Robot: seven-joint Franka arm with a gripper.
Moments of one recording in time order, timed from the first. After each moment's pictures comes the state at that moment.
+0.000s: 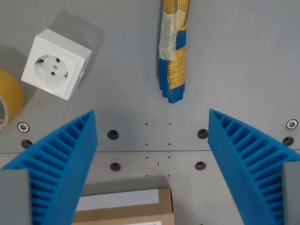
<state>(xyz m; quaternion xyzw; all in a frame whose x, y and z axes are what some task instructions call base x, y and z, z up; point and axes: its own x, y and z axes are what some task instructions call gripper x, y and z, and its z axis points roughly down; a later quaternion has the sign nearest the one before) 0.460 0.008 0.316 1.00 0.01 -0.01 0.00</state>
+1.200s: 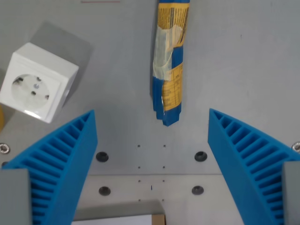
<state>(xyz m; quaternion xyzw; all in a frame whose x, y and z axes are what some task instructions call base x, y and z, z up) 0.473 -0.002 0.264 1.00 0.02 -0.01 0.00</state>
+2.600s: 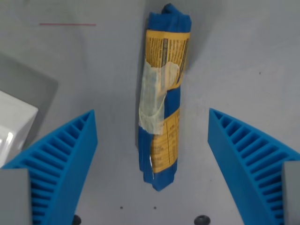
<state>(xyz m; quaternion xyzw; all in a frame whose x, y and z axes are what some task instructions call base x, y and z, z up) 0.481 -0.015 0.160 1.00 0.03 0.00 0.01</state>
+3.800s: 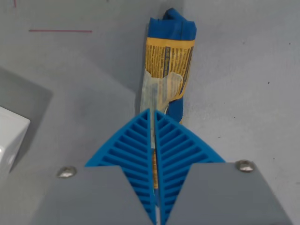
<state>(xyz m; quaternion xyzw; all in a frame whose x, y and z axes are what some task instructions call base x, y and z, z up) 0.483 -0.015 0.145 1.00 0.03 0.00 0.01</state>
